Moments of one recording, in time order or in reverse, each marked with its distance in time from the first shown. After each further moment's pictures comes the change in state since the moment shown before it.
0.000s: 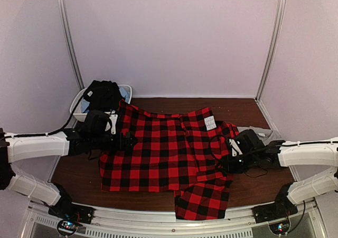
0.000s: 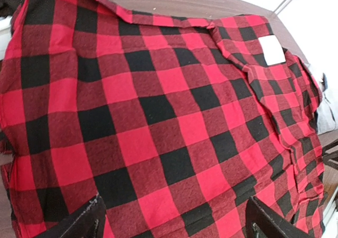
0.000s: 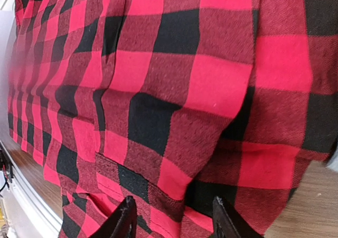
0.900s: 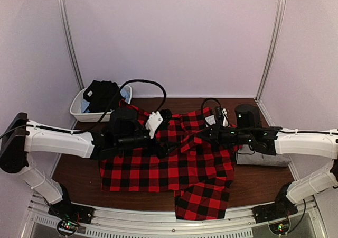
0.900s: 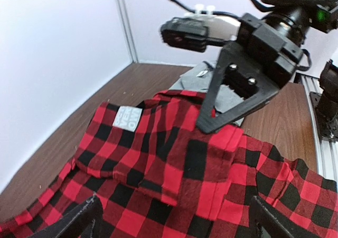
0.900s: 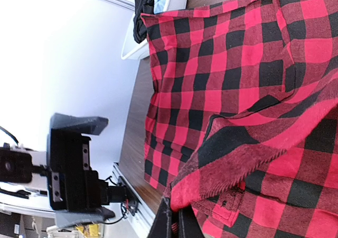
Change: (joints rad) left arm -0.320 0.249 0.185 0.460 0.101 0.598; right arm -0.008 0.089 0.204 0.402 -0.225 0.295
